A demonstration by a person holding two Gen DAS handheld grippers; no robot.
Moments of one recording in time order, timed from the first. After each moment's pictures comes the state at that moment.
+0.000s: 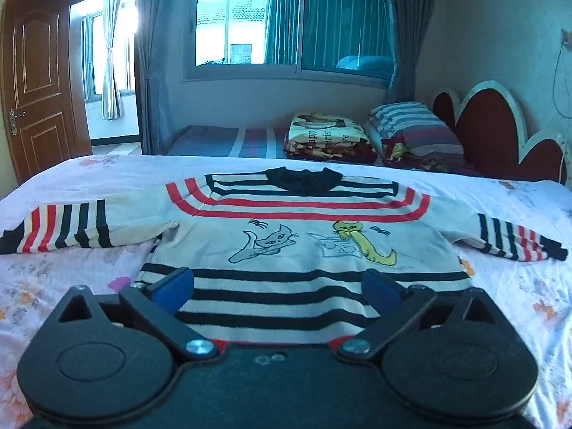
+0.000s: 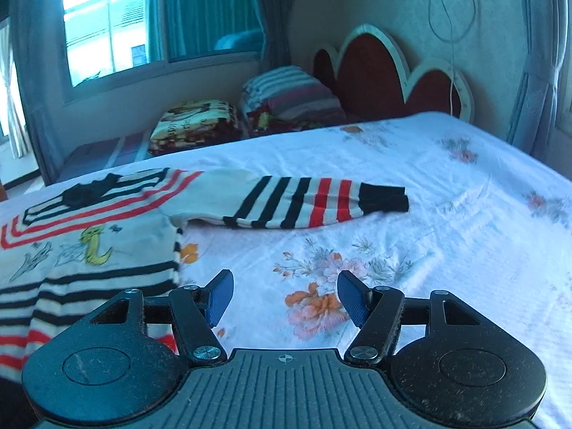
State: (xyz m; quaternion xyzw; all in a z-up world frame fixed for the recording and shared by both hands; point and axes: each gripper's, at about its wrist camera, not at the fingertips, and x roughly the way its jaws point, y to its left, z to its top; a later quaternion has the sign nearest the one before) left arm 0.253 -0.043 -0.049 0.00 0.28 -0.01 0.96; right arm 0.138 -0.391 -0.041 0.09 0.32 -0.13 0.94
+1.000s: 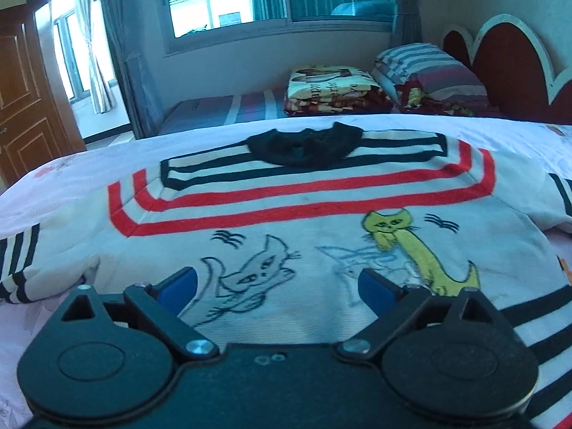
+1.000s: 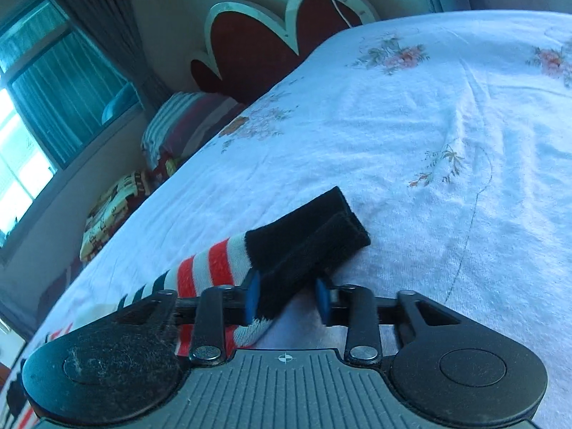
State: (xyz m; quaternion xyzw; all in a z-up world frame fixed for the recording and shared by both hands) left arm 0.408 -0.072 -0.123 0.07 0.34 0.01 0.94; right arm 0.281 -0.604 -0.150 0.35 0.26 -0.23 0.87
